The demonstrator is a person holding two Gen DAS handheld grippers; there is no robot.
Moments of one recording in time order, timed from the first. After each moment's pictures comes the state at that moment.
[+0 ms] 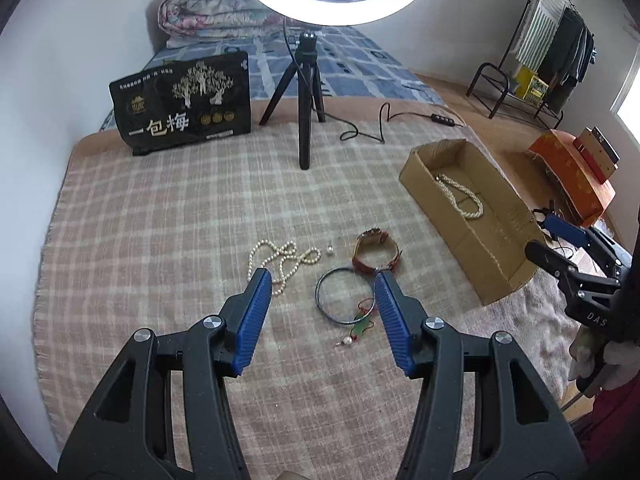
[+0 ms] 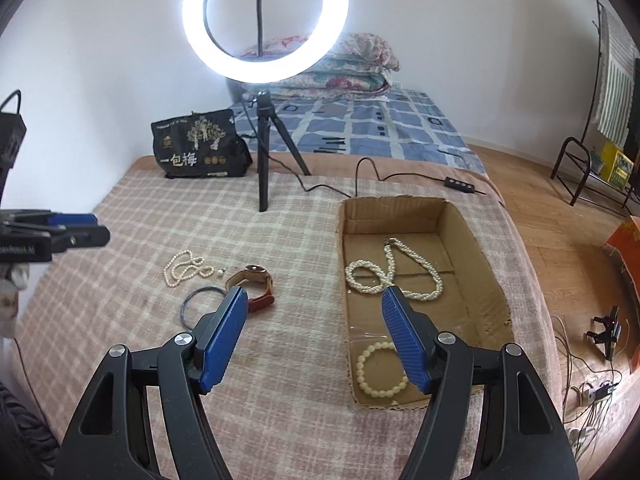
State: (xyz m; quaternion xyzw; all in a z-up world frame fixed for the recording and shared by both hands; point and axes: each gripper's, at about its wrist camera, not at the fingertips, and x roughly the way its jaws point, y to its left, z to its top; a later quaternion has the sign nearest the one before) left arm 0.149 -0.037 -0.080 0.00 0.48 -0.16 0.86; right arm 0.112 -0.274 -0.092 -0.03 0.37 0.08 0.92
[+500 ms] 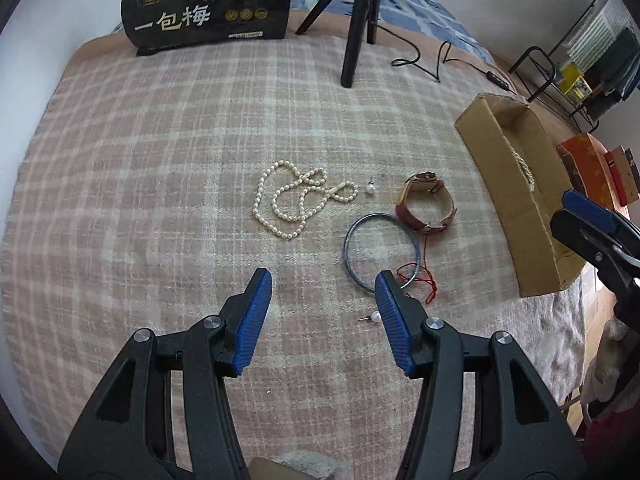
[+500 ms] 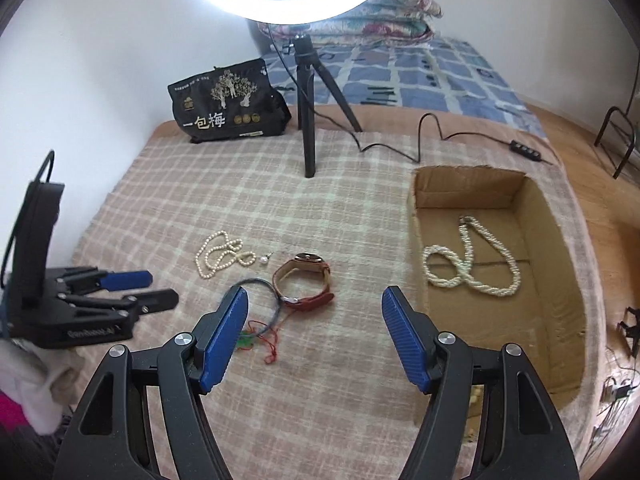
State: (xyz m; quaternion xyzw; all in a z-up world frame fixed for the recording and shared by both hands) left arm 0.176 -0.028 -0.158 -0.05 0.58 -0.10 0.81; right arm 0.171 -0.234 -0.115 0.01 0.46 0.14 0.87
